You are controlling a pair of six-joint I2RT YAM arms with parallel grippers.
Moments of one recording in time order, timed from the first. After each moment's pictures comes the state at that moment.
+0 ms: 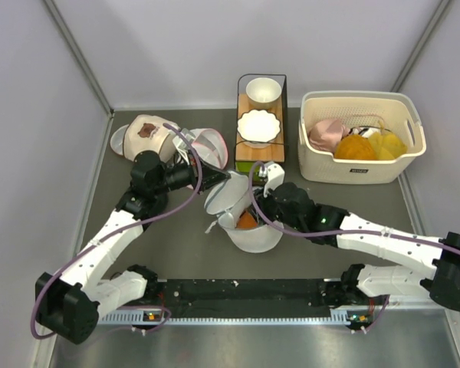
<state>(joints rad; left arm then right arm) -0.41 1.03 0.79 0.22 0.77 -0.50 1.03 1.13 0.79 -0.15 0.23 0.38</state>
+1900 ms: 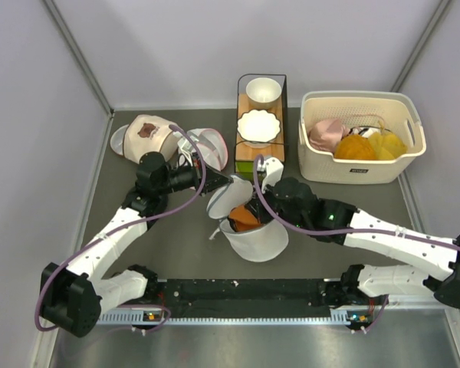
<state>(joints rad) -0.41 1.08 0.74 0.29 0.82 -0.56 1.10 1.11 0.97 -0.32 0.22 0.43</state>
